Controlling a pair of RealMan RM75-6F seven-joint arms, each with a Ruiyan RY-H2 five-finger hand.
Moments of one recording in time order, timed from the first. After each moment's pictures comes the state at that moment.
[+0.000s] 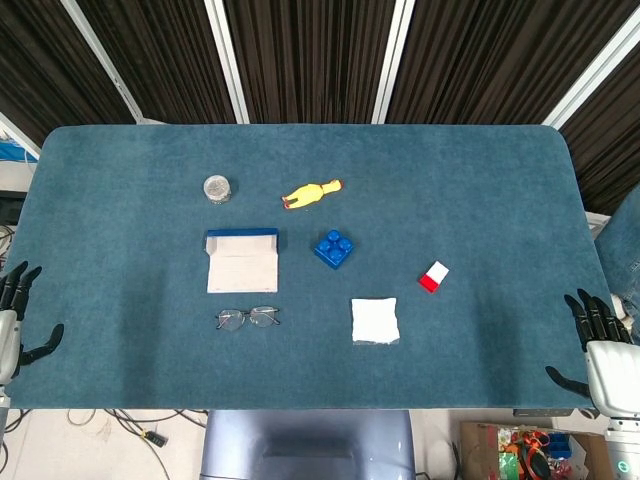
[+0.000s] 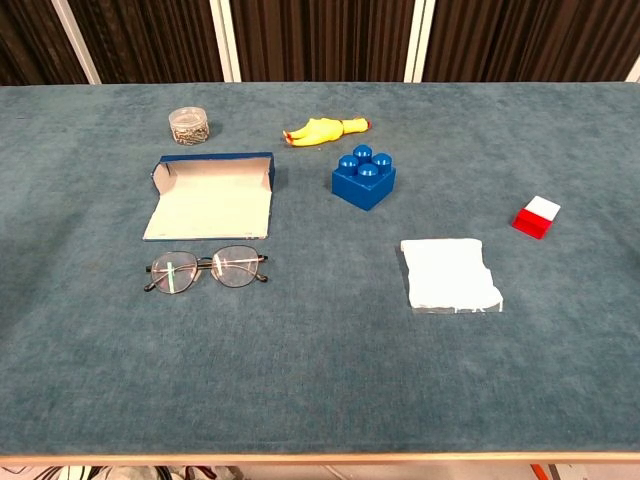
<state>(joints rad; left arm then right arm) -0.09 -1.13 -0.10 -1.71 1.36 1.46 0.03 0.02 -1.11 0.07 -1.63 -1.49 1.53 -0.06</state>
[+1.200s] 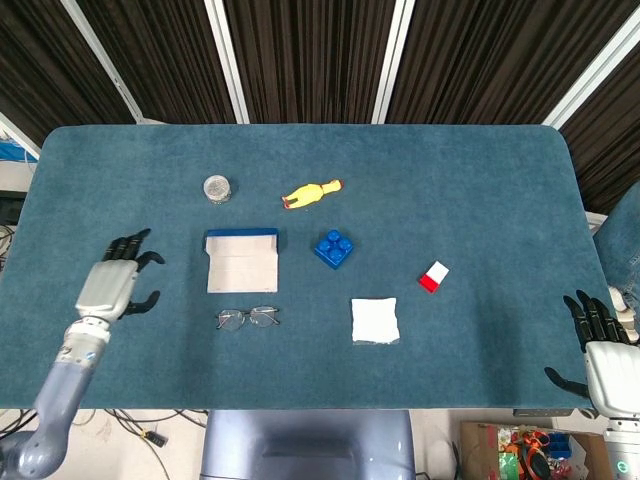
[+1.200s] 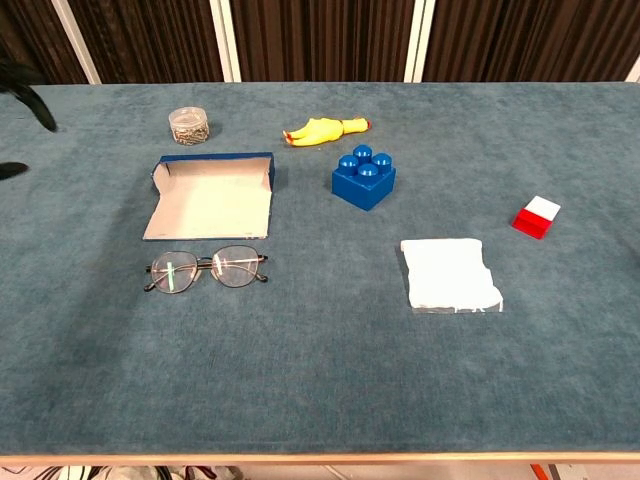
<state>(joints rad) -0.47 -1.23 -0.24 -1.82 0.99 1.04 0.41 0.02 -1.11 0.06 -1.63 -1.49 1.52 -0.06</state>
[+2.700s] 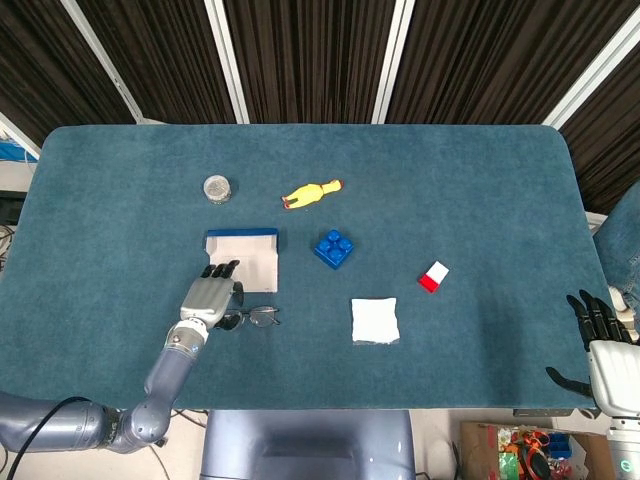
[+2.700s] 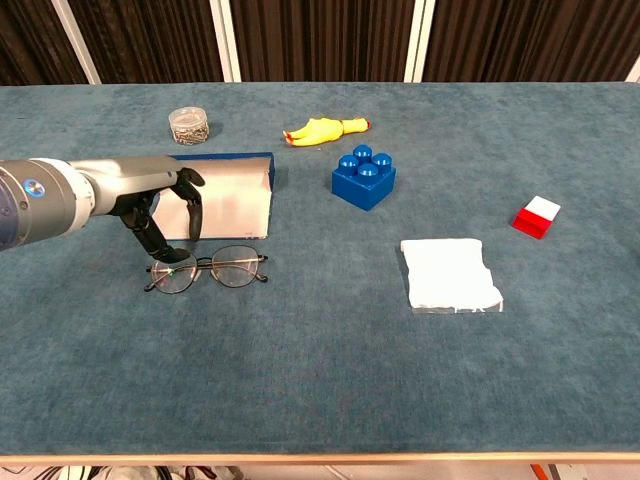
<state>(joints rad) -0.86 -1.55 -0.17 -1.76 0.44 1.10 0.72 0.02 -1.10 0.07 -1.64 -1.47 1.51 -0.02</state>
